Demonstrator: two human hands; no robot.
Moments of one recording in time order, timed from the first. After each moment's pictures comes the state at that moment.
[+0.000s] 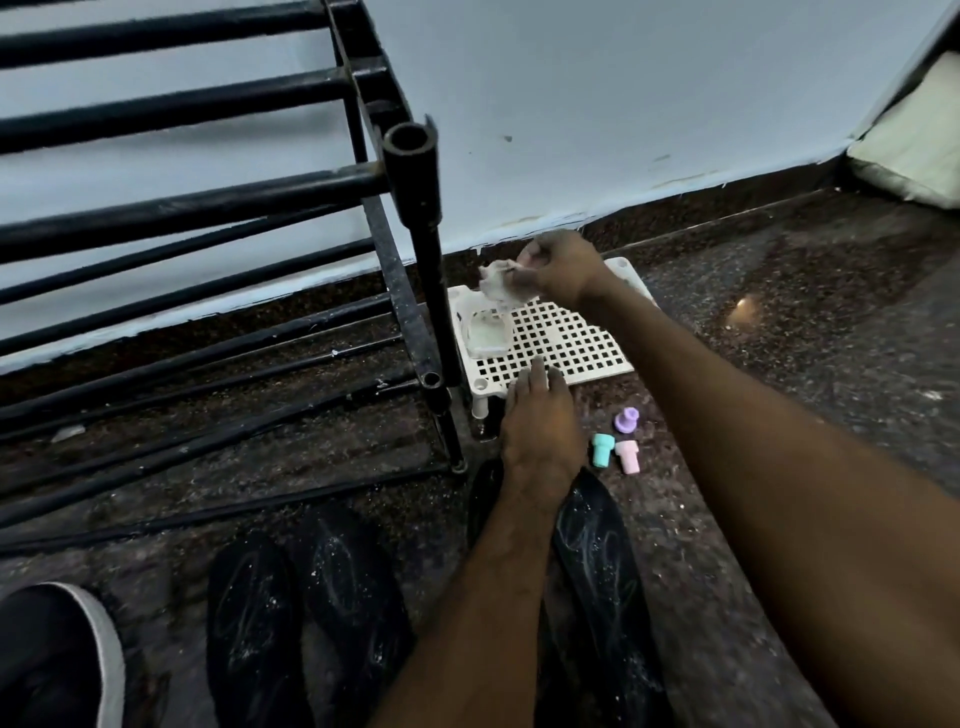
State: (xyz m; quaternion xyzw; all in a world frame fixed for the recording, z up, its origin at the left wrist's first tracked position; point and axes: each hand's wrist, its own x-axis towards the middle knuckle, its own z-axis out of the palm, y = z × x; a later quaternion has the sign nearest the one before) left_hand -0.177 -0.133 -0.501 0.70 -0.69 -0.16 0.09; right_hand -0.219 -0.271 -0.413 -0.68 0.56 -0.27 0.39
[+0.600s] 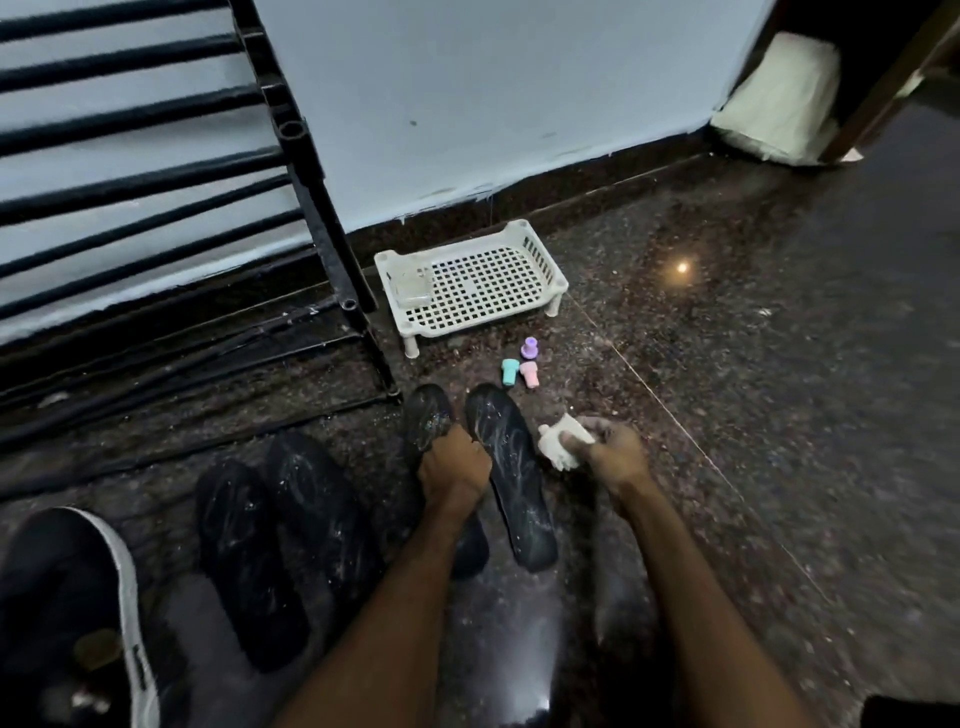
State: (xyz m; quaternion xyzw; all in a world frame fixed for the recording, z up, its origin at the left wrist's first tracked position) left_hand -0.196 0.010 -0.502 0.80 -0.51 -0.31 0.08; right_hand -0.390 -0.007 -0.534 -0.34 0.67 -0.38 0.54
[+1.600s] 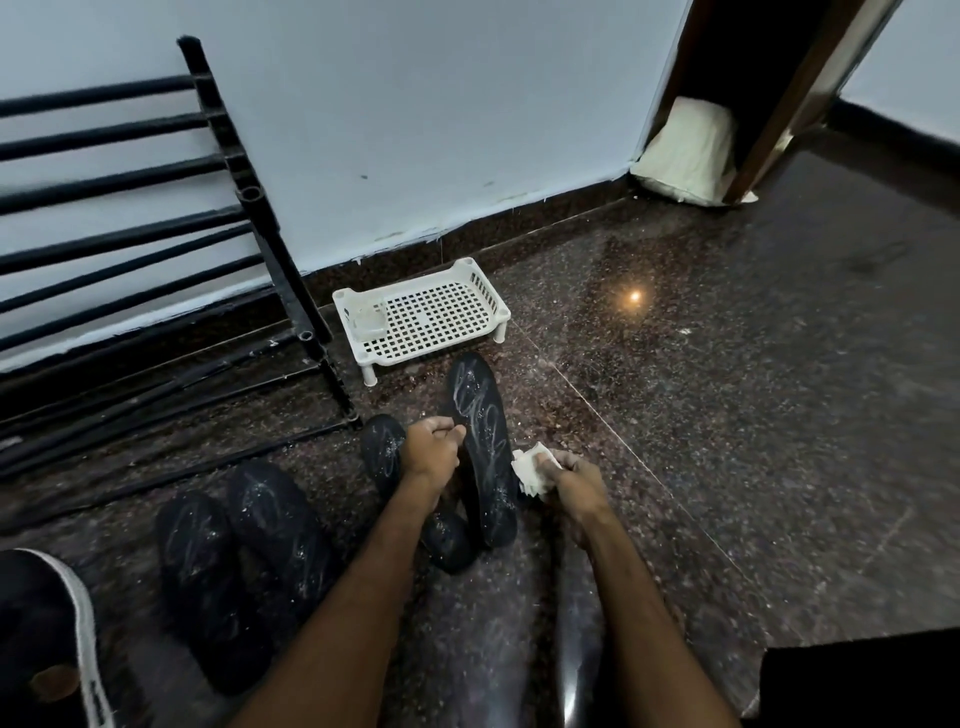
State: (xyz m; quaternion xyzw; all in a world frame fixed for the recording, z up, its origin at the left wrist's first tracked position) left_hand -0.218 0.001 -0.471 0.69 -0.39 -0.50 0.36; right_hand -0.405 0.038 -0.512 -0.26 0.67 -0.43 0.55
